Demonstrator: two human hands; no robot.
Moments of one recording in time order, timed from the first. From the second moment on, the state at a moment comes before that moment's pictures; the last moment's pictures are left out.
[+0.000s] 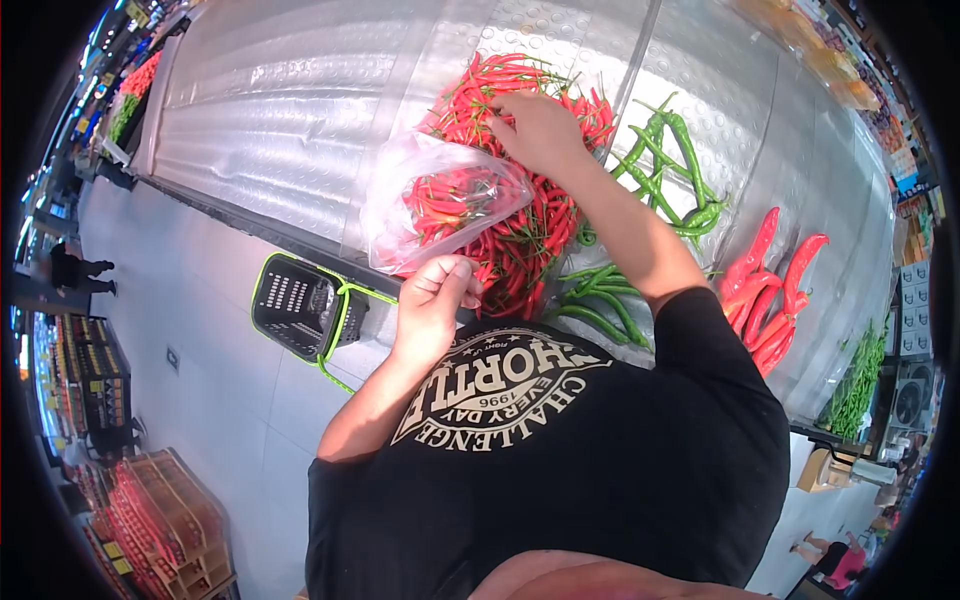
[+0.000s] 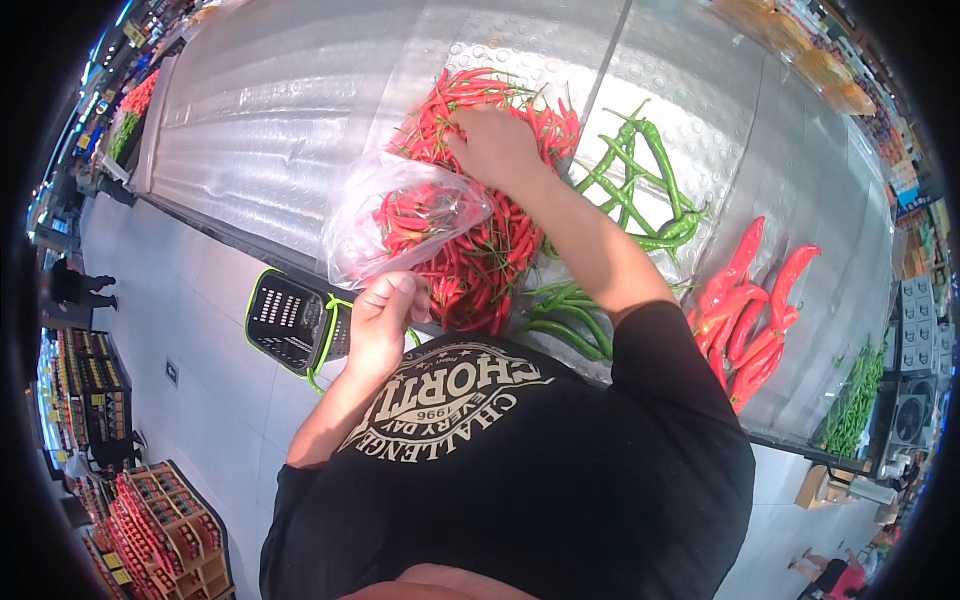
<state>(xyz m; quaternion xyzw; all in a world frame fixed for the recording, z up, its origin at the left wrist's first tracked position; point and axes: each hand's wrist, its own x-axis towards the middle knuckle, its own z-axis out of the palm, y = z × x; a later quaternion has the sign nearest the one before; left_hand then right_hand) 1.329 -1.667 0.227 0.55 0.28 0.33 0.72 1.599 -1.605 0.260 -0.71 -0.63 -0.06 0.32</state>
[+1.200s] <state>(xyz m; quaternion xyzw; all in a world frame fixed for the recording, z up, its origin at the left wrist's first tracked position) 1.334 -1.664 0.230 0.56 0.27 0.29 0.73 1.631 -1.668 0.264 -0.80 -0.53 0.00 0.27</state>
